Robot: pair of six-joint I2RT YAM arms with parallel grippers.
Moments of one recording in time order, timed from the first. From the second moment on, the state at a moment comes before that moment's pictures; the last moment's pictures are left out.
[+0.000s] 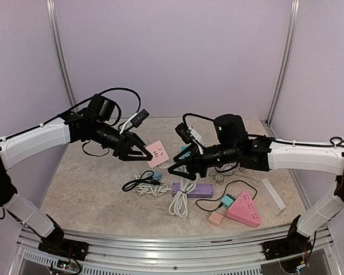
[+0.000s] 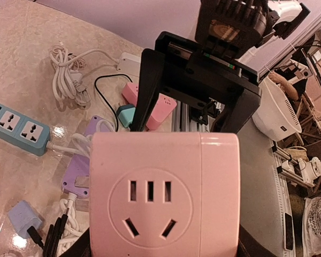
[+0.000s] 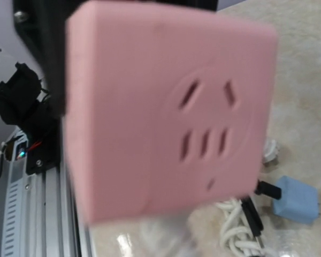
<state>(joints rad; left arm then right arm) -0.58 1.49 1.26 -0.53 0.97 0.11 0.91 1.48 1.05 0.00 -0.49 0.08</state>
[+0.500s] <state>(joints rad) -0.60 1.50 1.27 -0.56 0.99 0.13 0.90 1.57 1.11 -0.01 -0.66 0.08</state>
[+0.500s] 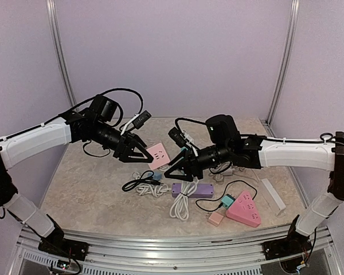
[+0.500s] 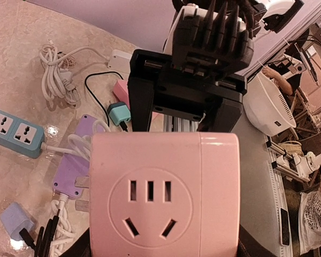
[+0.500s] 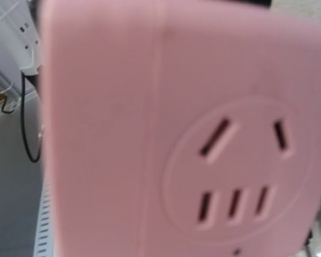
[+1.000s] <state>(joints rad) -0.62 1.50 1.27 -0.58 1.00 0.16 0.89 1.59 1.12 -0.02 -0.70 0.08</state>
